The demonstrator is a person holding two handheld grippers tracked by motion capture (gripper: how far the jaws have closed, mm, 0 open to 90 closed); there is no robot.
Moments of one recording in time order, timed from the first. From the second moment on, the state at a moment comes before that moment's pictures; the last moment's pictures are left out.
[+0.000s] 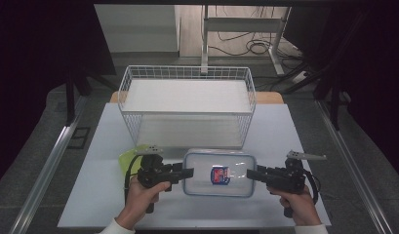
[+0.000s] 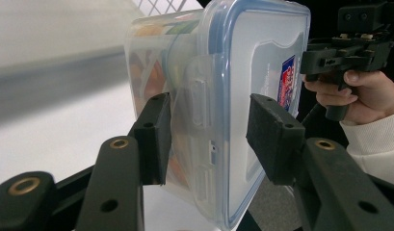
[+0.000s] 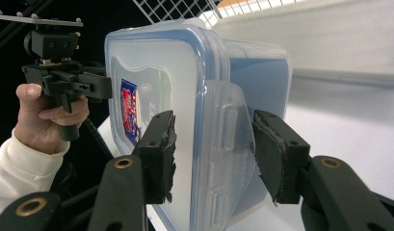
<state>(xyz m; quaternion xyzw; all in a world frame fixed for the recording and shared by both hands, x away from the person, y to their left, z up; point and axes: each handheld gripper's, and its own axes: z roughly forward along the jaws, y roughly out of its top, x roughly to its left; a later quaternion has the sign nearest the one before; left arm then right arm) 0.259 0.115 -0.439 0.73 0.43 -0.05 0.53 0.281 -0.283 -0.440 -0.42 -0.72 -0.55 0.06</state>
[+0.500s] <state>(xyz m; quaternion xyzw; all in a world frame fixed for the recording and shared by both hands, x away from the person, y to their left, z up) 0.277 0.130 -0.391 0.72 0.42 -0.03 0.54 0.303 -0.269 -0.397 -0.39 -0.72 -0.57 0.05</state>
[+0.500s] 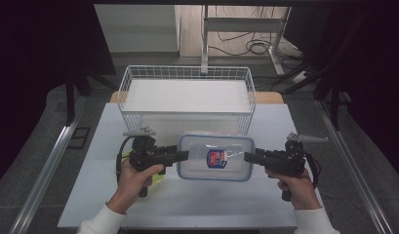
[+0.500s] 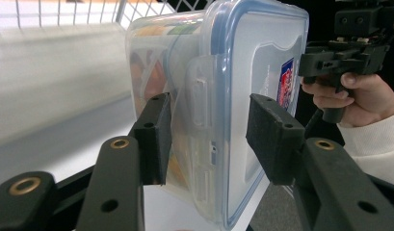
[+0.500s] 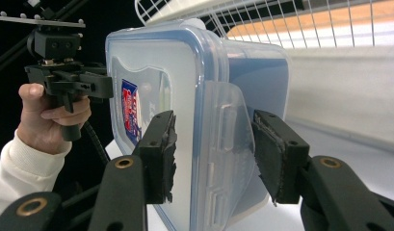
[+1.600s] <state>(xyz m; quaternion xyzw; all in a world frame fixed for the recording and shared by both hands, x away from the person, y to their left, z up) 0.329 0.184 -0.323 0.70 0.42 0.00 0.57 0.370 -0.215 -0.312 -0.35 -0.74 -0.57 0.02</state>
